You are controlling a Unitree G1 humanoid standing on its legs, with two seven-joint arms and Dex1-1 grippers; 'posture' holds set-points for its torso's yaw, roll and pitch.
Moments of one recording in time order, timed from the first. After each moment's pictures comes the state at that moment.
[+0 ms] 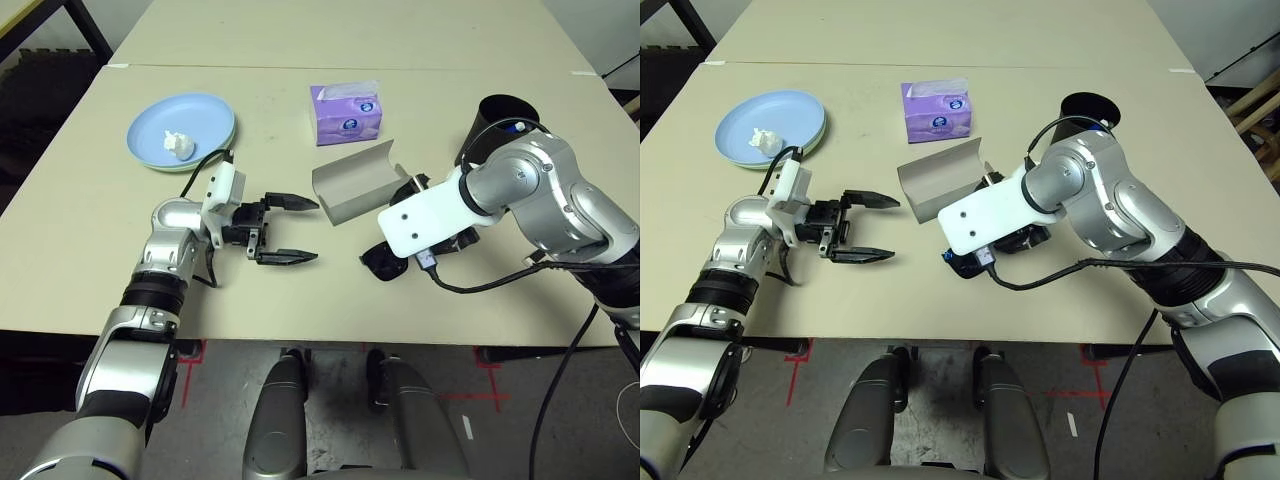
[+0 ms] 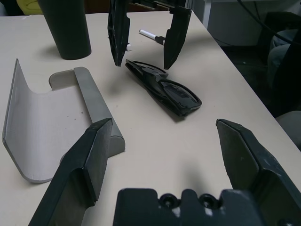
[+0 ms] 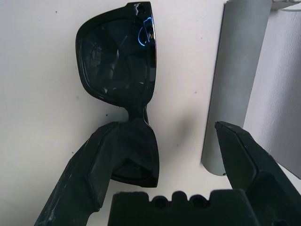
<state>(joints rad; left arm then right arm) -0.74 0.51 -0.09 0.64 -0.39 -0.22 -1.60 -0.92 -0.75 0.54 -0.19 -0.45 0.25 1.45</state>
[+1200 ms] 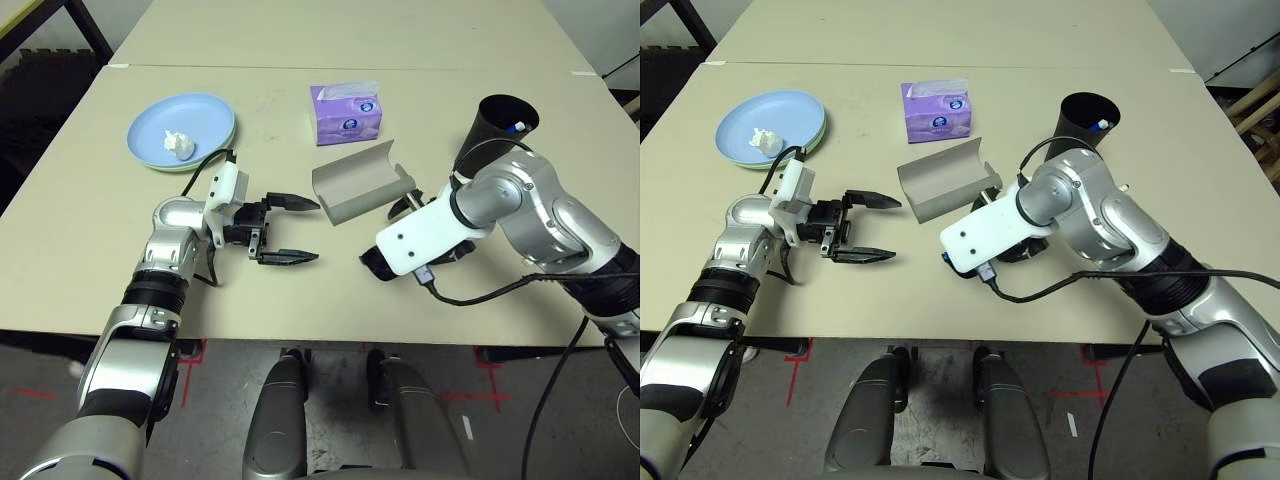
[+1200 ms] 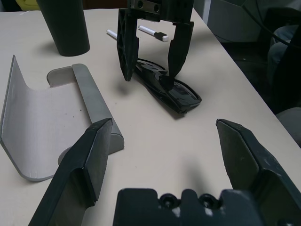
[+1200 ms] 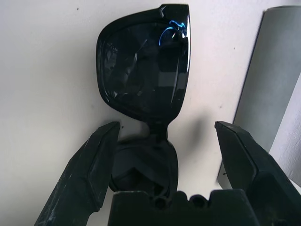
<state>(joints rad) -0.74 0.51 -0.09 0.64 -0.37 -0.22 -1.60 -0.87 -0.71 0.55 -0.15 -0.50 0.15 1.45</state>
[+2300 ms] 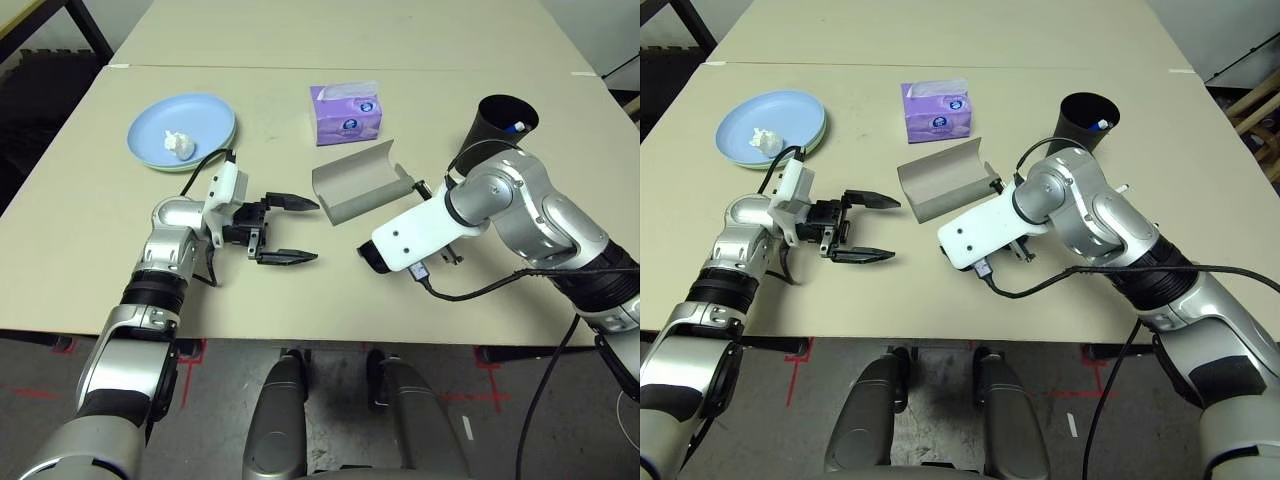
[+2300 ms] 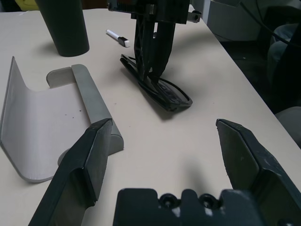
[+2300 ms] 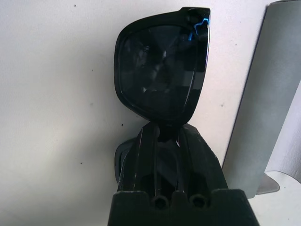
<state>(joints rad) -0.74 0.51 -0.09 0.64 -0.37 -0.21 -1.60 -0.89 -0.68 0.54 -0.09 -0.51 0.14 1.48</state>
